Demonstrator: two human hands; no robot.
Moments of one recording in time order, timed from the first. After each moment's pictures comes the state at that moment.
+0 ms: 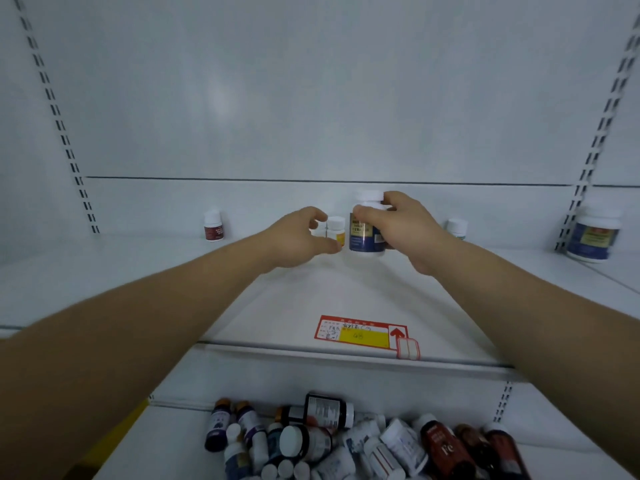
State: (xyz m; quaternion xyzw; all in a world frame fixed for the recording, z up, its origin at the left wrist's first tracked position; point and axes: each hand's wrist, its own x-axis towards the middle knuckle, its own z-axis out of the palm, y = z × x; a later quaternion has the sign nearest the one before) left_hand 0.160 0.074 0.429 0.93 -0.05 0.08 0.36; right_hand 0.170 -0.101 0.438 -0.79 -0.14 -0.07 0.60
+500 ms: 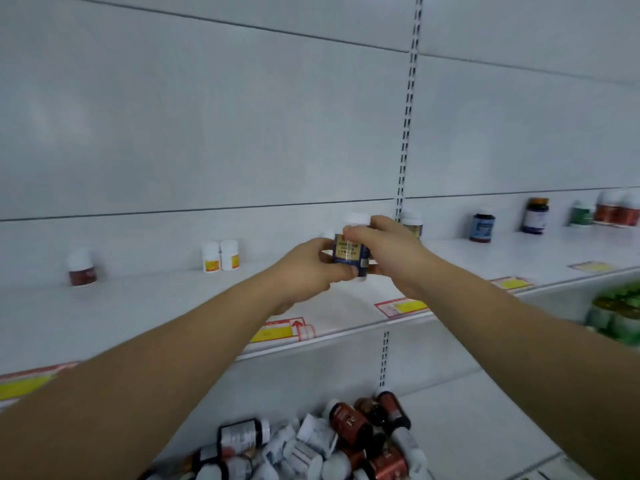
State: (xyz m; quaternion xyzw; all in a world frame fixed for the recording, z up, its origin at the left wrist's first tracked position) left_hand 0.091 -0.047 0.433 0.81 -0.26 -0.08 0.51; right_hand 0.061 -0.191 0.447 -0.77 0.02 -0.16 0.62
